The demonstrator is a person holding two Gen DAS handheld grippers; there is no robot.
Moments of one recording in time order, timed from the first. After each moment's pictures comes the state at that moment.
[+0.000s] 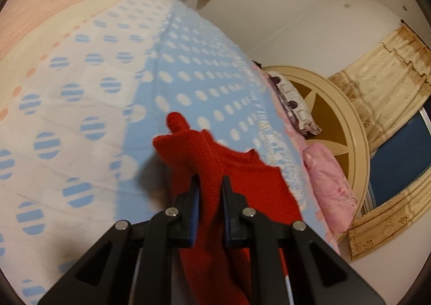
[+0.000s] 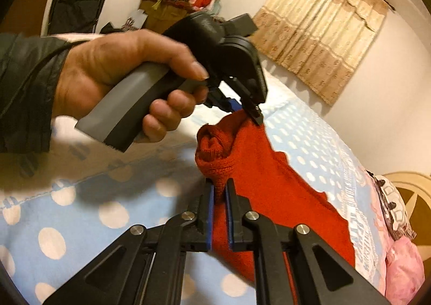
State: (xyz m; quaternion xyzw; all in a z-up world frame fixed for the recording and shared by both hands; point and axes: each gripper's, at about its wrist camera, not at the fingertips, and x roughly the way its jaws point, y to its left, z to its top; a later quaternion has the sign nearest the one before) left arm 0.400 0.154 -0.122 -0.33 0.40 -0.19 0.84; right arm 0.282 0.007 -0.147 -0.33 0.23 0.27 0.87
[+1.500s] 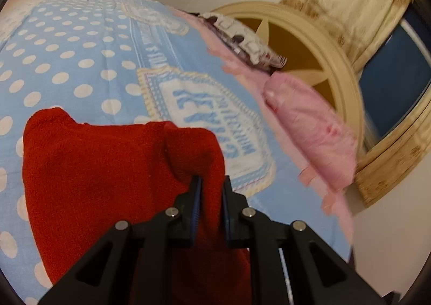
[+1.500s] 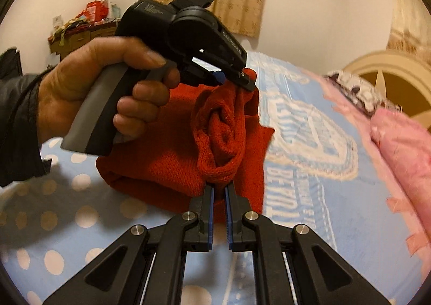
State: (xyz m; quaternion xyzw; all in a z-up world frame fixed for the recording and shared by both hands) left arm 0.451 -0.118 -0.106 -0.16 0.45 -0.31 0.82; right arm 0.322 -0.206 -0.143 -0.12 0.35 0.13 0.92
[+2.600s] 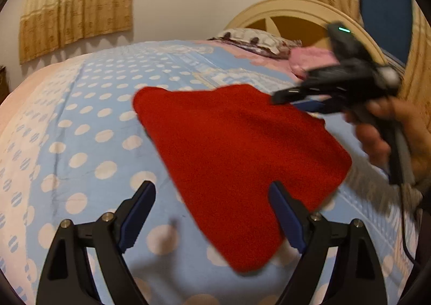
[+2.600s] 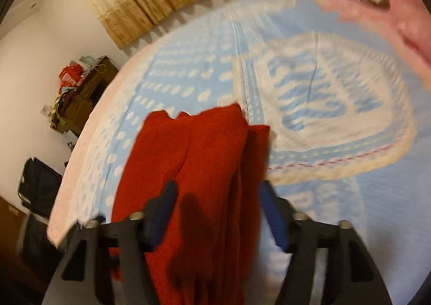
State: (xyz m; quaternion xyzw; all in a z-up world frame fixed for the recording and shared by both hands) left arm 0.311 -0.047 -0.136 0.02 0.34 -0.22 0.91; right arm 0.499 -0.282 -0.161 0.17 0.48 0.16 0.84
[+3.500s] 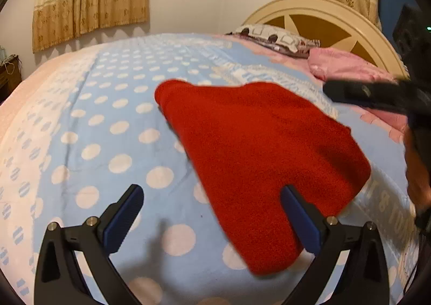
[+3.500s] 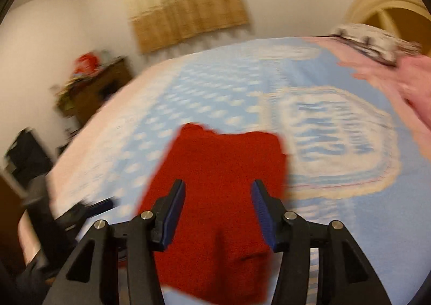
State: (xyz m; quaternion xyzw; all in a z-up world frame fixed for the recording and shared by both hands) left arm 0.320 -0.039 -0.140 0.00 0.37 -0.17 0.91; right arm 0.416 -0.230 -0.114 0.05 0.39 0.23 0.89
